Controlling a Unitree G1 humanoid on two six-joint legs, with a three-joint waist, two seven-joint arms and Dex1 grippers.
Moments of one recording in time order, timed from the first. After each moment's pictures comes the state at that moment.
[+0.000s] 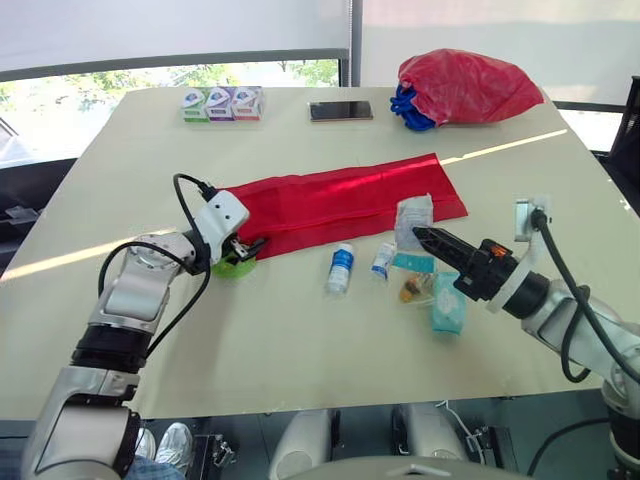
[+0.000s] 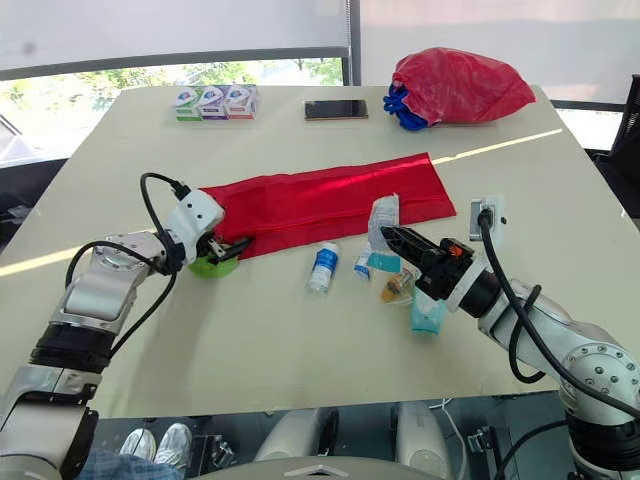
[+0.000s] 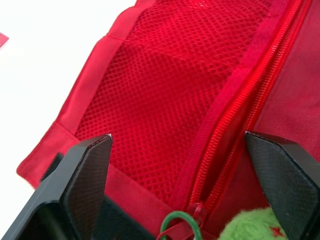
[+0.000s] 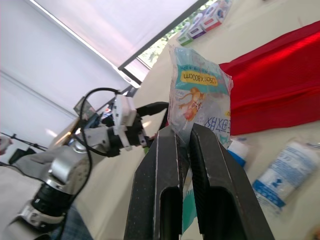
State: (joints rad) left arm -0.45 0.79 -0.10 0.23 -0.07 0.24 -0.68; right arm -0.15 -0.58 -0.09 -0.66 1.72 0.73 -0.21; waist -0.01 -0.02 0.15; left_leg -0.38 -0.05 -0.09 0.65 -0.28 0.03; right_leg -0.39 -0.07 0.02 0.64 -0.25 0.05
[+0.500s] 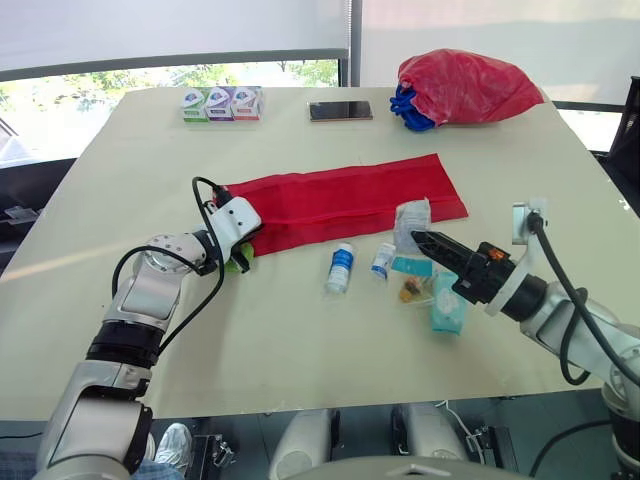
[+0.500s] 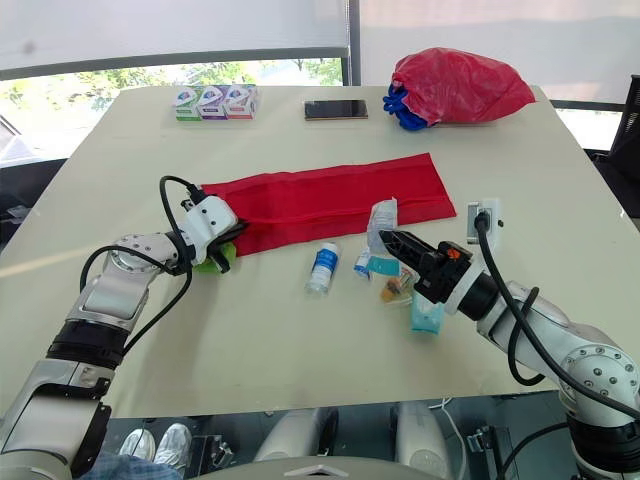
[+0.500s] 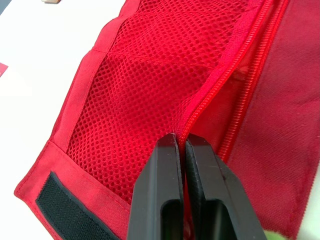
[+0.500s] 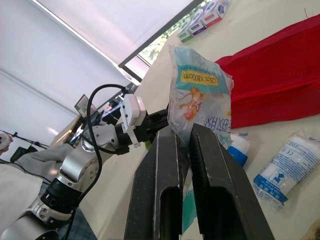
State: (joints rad) left arm -0.47 0.75 -0.11 0.29 0.01 0.09 -0.70; right arm -0.13 -0.60 -0.07 -0.66 1.71 0.72 -0.21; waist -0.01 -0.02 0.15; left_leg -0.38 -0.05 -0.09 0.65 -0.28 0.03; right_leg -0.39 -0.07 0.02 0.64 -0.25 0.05
